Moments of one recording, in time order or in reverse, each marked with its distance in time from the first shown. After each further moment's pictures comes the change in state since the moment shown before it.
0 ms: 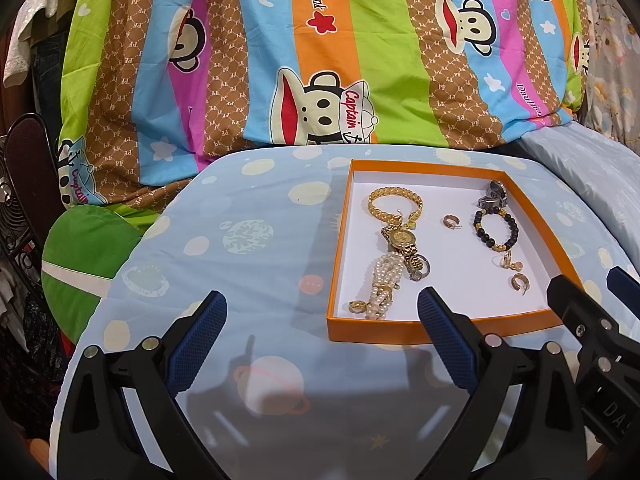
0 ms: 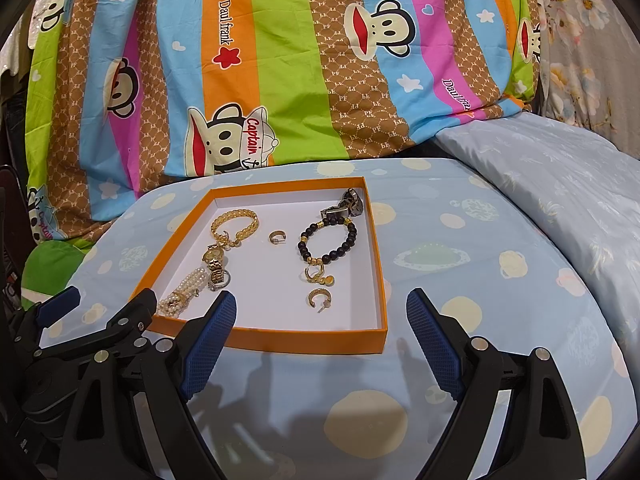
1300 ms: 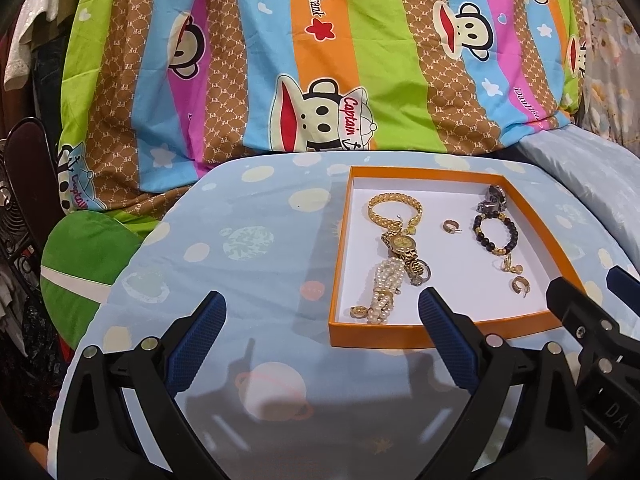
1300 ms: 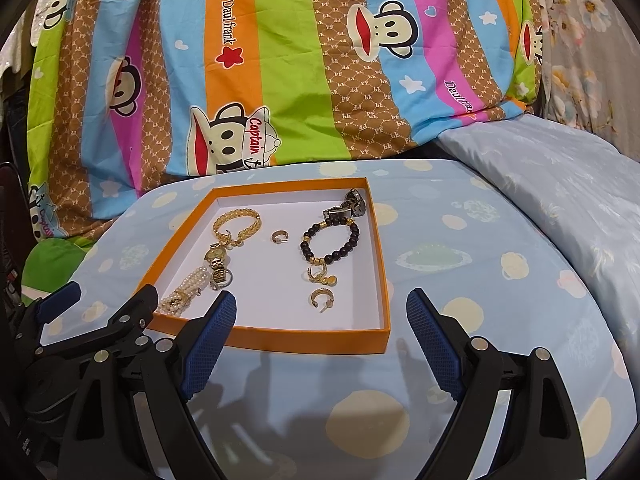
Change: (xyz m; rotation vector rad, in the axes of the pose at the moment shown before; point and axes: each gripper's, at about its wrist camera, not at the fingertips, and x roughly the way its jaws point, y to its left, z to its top) left arm -0.001 0.005 0.001 0.008 -0.031 -0.008; right arm -0.002 -0.001 -0.004 -0.002 -0.004 0.007
